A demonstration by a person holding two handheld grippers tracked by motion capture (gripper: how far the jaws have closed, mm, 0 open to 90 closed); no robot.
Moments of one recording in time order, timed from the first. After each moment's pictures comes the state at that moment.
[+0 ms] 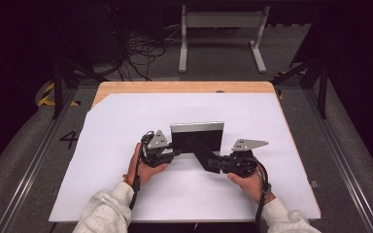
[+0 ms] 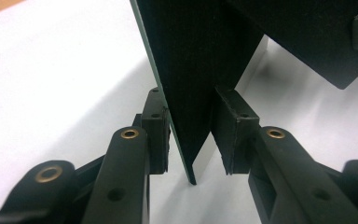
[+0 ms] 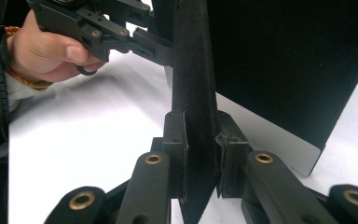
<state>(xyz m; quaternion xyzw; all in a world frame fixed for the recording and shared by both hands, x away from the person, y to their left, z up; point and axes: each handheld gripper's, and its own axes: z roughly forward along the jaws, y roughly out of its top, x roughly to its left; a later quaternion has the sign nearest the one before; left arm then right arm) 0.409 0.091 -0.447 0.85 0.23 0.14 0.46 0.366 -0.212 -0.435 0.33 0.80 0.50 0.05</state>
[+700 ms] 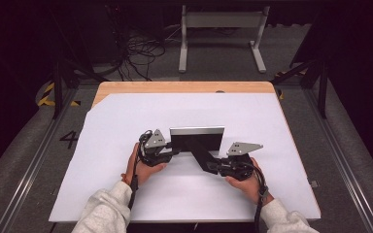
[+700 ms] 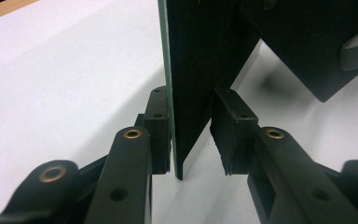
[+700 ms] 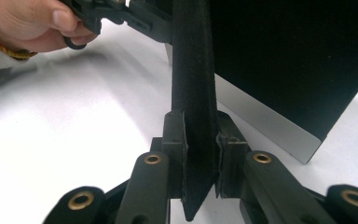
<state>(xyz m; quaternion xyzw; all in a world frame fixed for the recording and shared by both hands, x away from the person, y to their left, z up) 0.410 0.096 -0.445 0.84 0.23 0.13 0.47 0.360 -0.205 -0.439 0.30 0.83 0.47 0.09</state>
